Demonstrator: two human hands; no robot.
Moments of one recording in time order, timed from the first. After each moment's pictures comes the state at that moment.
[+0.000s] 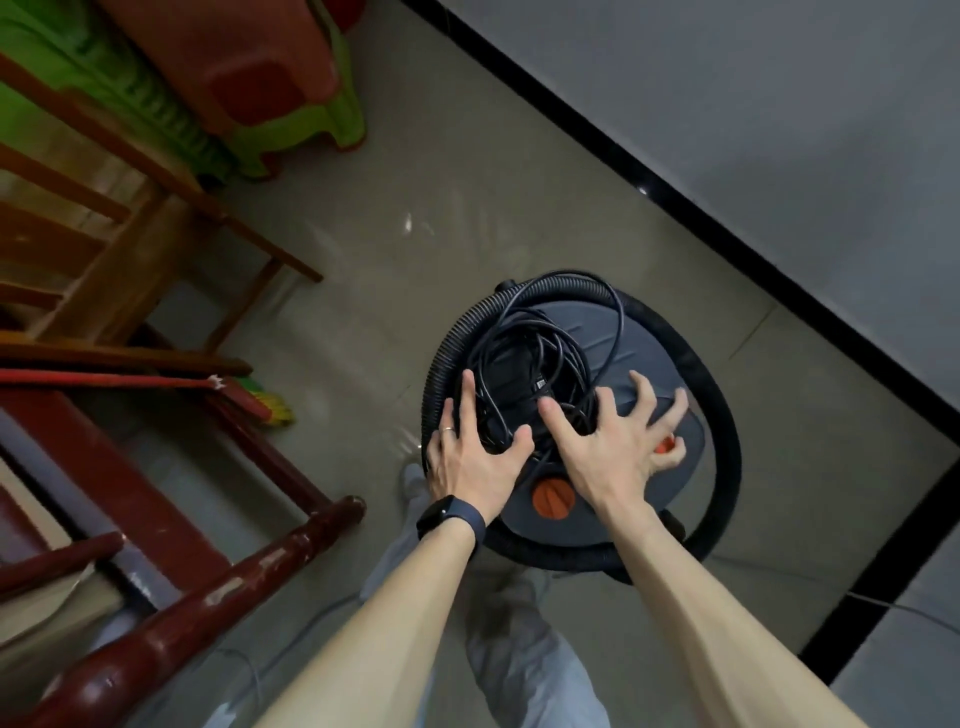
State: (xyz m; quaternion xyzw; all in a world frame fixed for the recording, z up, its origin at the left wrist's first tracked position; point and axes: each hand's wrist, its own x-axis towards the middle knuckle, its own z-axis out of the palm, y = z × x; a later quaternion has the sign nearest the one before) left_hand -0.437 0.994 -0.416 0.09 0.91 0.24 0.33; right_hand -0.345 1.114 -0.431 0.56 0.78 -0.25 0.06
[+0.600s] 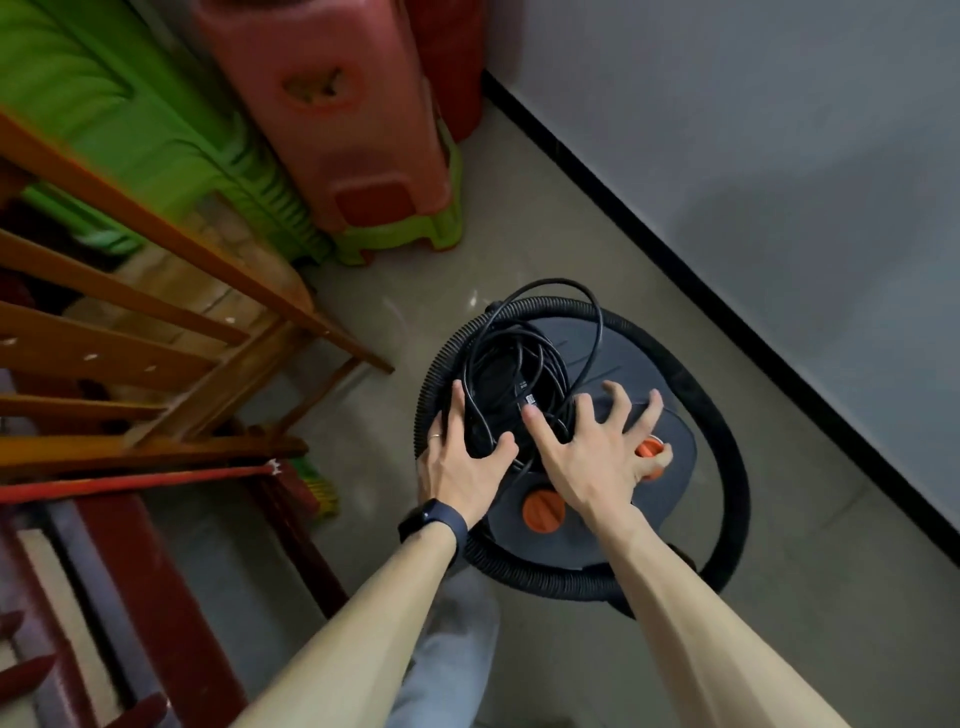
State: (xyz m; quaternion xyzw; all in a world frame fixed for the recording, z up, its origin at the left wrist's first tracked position) left_hand -0.700 1.030 -0.426 0.02 0.91 0.29 0.28; right_hand -0.631 1.164 -0.432 0.45 0.85 -0.25 0.11
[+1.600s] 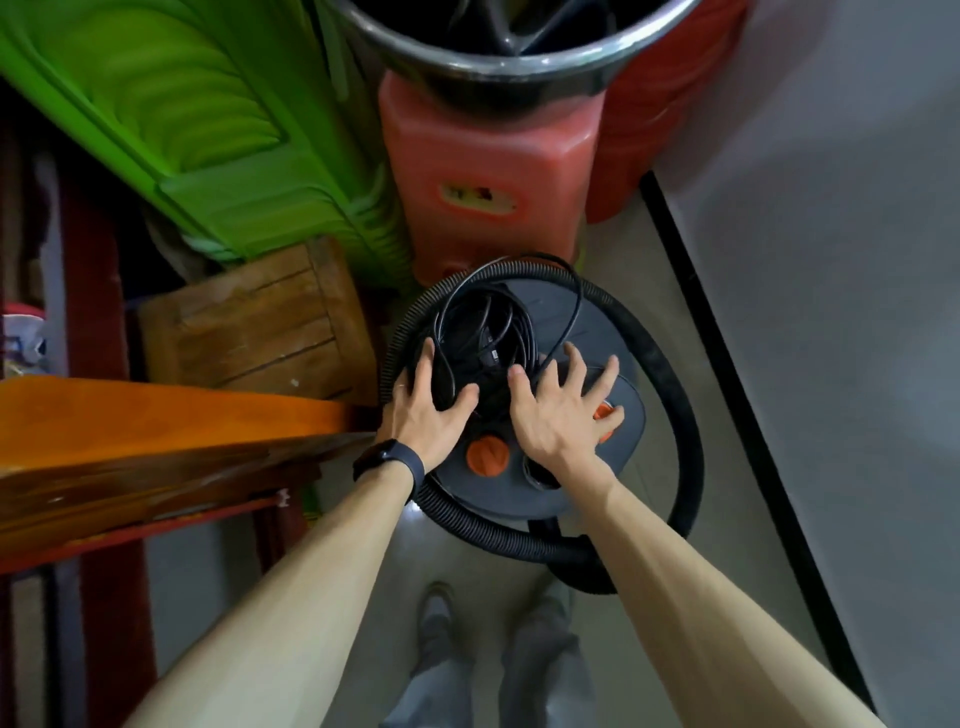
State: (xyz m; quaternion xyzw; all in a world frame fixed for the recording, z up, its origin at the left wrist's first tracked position) left_hand -1.028 1.040 -0.425 -0.11 0.92 0.29 0.24; right_hand -1.004 1.203 -0.429 0.25 0.90 -0.31 0.18
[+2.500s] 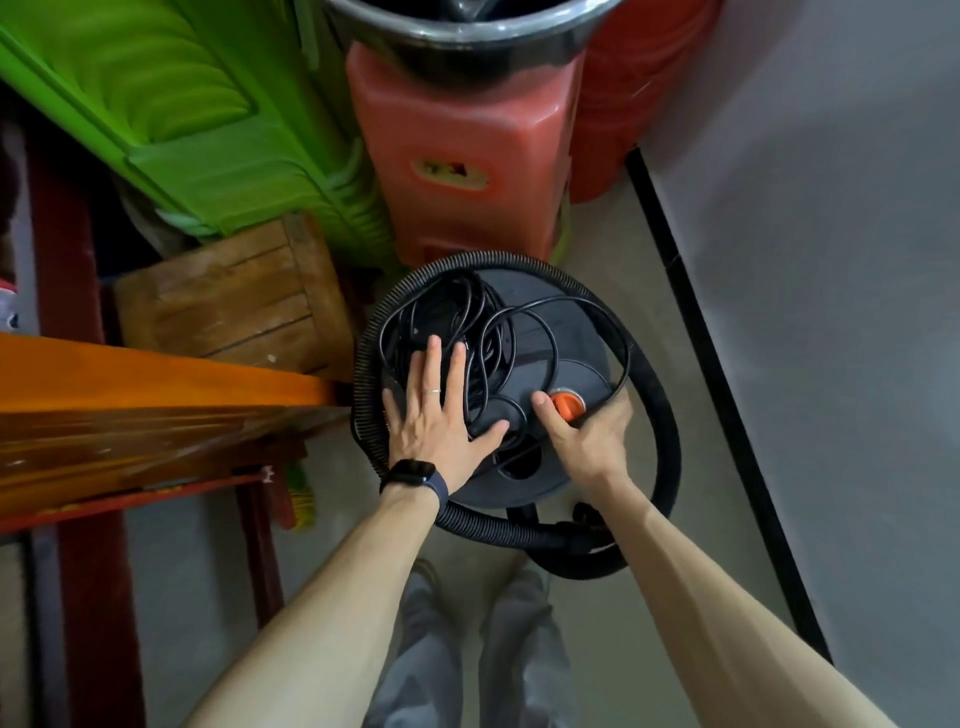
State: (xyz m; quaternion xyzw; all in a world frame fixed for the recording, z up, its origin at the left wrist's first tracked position) left_hand -0.967 1.091 -0.426 0.07 0.98 0.11 0.13; right_hand -0.936 1.278 -0.451 0.35 0.78 -0.51 0.09
